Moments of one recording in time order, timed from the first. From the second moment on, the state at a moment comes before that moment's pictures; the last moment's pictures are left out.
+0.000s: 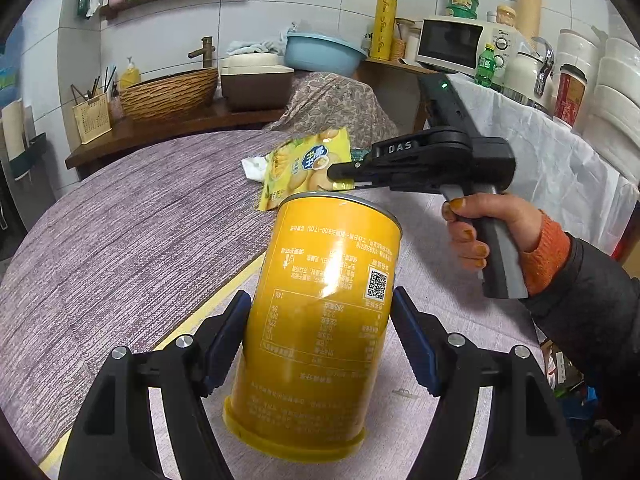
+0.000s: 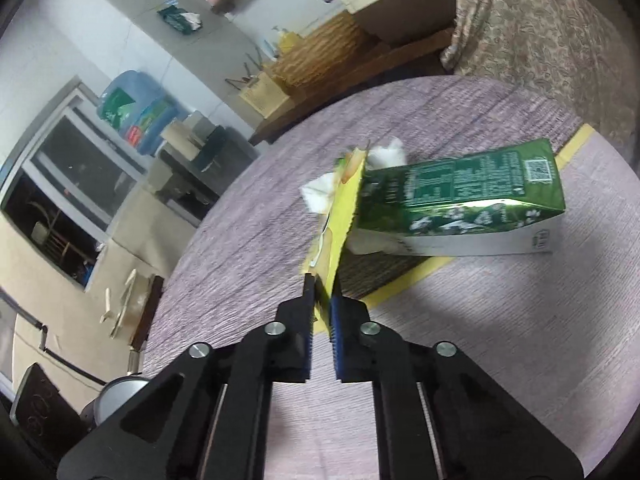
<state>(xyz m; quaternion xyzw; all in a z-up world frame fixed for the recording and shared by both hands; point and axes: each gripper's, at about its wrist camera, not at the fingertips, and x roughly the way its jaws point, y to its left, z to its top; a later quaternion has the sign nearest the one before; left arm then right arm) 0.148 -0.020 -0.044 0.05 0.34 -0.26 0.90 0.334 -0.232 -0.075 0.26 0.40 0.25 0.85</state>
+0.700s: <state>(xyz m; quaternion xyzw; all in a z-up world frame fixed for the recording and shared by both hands) 0.124 -0.085 -0.026 0.05 0.31 -0.32 0.89 0.151 -0.311 -0.001 0.19 0.26 0.21 0.92</state>
